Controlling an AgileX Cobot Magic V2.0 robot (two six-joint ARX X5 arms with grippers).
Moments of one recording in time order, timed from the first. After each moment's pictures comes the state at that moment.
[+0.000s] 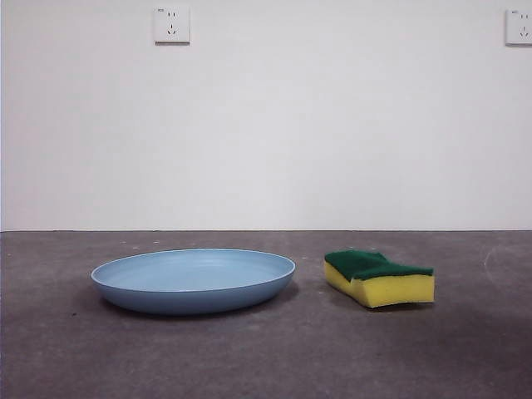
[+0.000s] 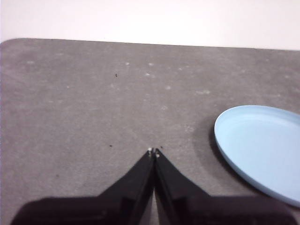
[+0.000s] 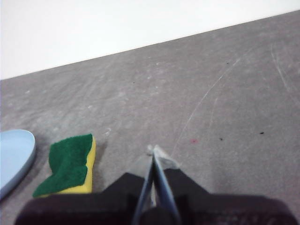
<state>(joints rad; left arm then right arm) -0.05 0.00 0.02 -0.20 0.03 -0.10 0.09 0.01 0.02 -0.18 -0.05 0.22</state>
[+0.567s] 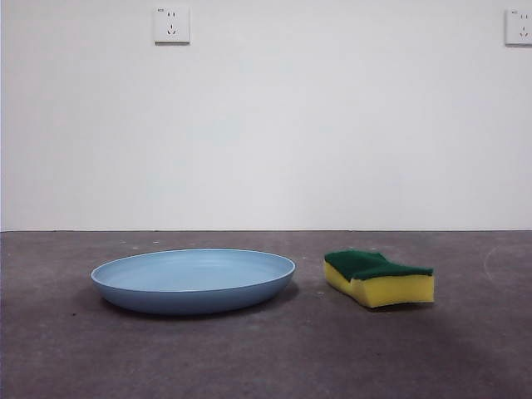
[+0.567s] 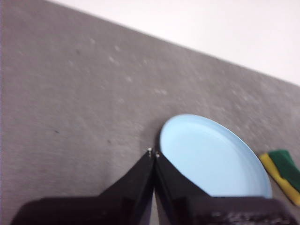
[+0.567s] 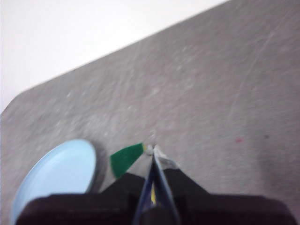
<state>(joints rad) -0.05 0.22 0.22 -0.27 0.19 -0.36 0.09 0.43 0.43 -0.32 -0.20 0.38</state>
